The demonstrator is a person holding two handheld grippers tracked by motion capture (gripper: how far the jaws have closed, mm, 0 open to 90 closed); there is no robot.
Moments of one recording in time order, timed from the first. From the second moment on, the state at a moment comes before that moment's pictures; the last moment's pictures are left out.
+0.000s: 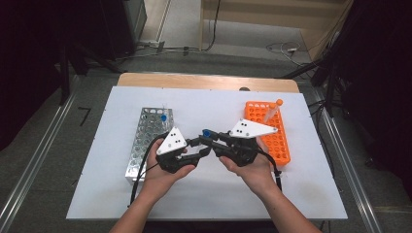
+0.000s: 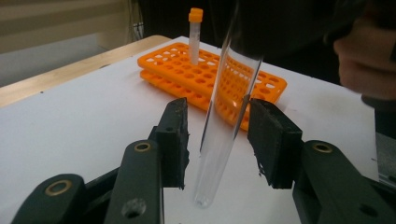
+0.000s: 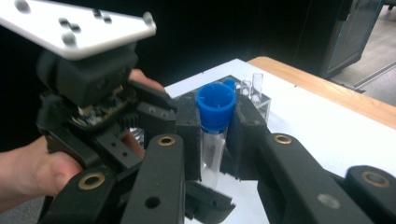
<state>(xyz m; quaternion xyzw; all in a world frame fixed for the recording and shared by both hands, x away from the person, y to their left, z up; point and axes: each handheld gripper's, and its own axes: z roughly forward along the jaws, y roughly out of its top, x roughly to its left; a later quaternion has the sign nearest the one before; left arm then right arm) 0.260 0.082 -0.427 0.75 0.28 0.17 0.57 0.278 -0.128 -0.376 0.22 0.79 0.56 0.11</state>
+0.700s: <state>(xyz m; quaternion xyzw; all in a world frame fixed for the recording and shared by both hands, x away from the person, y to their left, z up) 0.261 0.086 -0.424 0.75 0.28 0.18 0.58 0.279 -0.130 -0.382 0.22 0.79 0.57 0.10</state>
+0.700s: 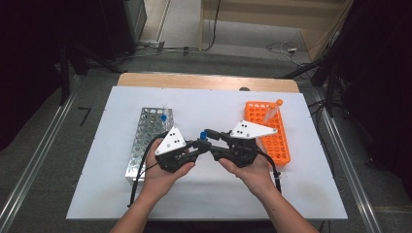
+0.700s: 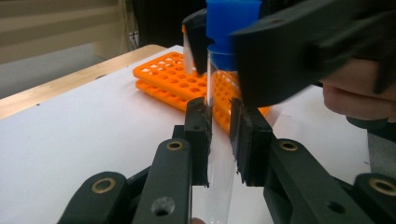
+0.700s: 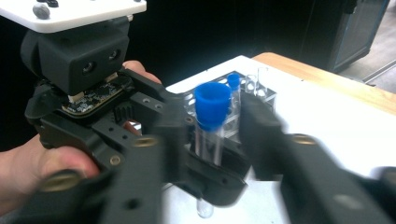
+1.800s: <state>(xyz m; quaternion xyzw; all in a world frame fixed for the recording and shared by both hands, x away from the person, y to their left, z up) 0.291 0.174 -0.412 0.65 0.40 0.27 0.59 0.269 -0.281 -0.431 0.29 0.76 0.56 0.14</state>
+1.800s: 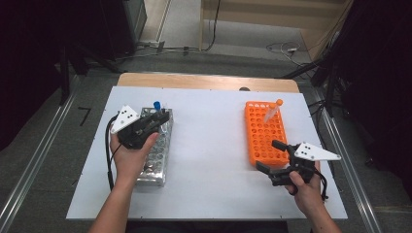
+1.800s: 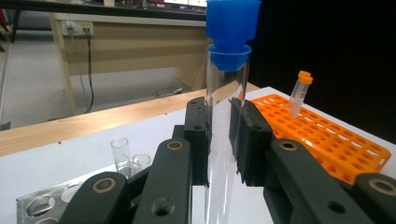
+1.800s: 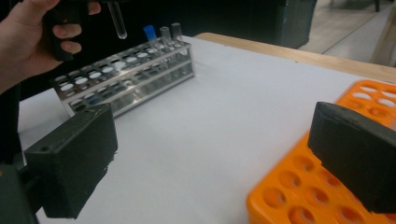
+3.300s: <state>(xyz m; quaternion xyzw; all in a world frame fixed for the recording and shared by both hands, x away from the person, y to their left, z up) 0.288 0.150 -0.421 0.67 0.38 0.23 0.59 0.256 -0.282 -0.424 0.28 0.76 0.57 0.13</state>
